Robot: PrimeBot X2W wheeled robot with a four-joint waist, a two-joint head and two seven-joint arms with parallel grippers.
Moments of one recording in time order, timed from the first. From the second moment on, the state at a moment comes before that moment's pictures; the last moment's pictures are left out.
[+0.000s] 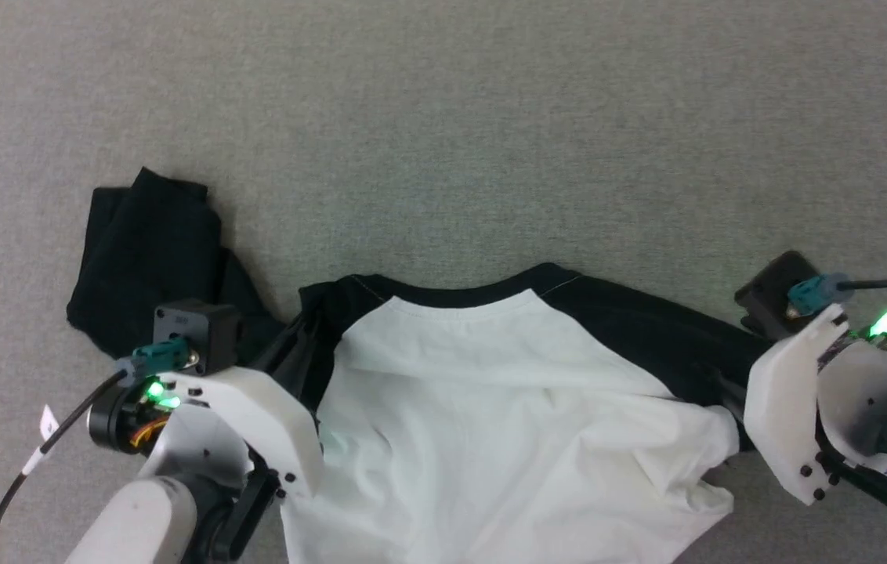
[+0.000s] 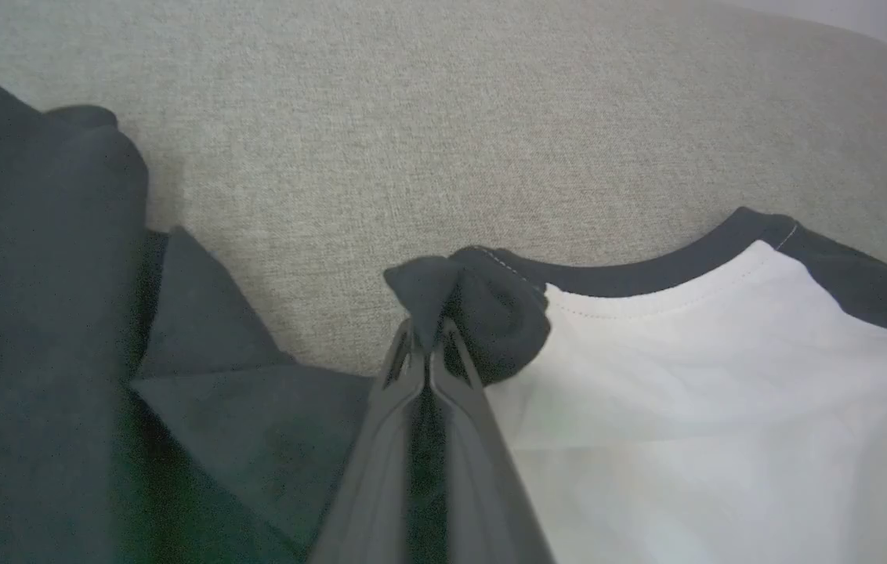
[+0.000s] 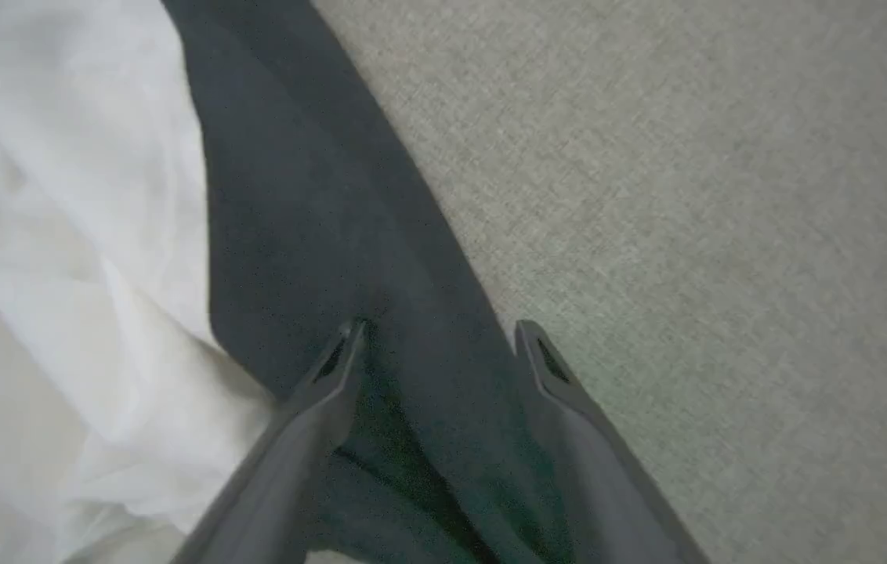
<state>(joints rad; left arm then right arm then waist) -0.17 0.43 -0.38 -0.27 -0.54 0.20 0.40 -0.30 -0.58 0.35 -0.32 0.45 0.13 0.92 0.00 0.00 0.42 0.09</state>
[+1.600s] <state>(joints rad) -1.10 0.46 -0.31 0.03 -0.50 0.09 0.50 -1.06 -0.39 0.27 -0.02 0.26 0.13 0.49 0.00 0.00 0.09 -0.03</state>
